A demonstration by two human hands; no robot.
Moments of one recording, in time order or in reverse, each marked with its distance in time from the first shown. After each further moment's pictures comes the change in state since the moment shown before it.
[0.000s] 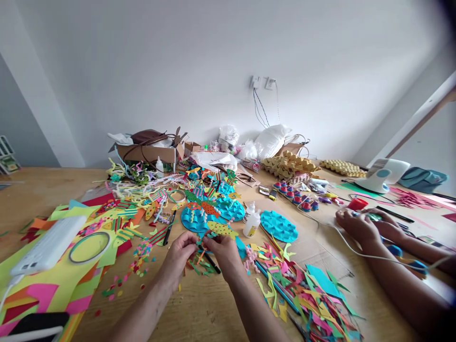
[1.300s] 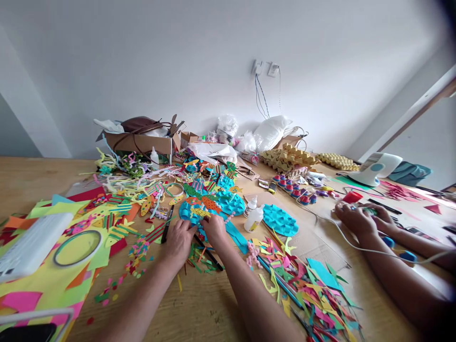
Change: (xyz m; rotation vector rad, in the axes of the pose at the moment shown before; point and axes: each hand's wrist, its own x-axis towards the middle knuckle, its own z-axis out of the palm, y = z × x) left_hand 0.052 -0.031 -0.028 1.598 -0.031 0.589; right_hand 0.067 0.010 0.012 -1.232 0.064 -0.105
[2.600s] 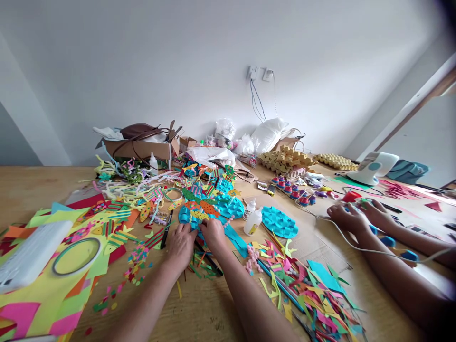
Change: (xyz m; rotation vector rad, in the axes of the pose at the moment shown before) left_hand 0.010 0.011 -0.013 -0.034 -0.146 -0.092; right_hand 0.000 -0.001 0.003 -0.055 0.008 0.005
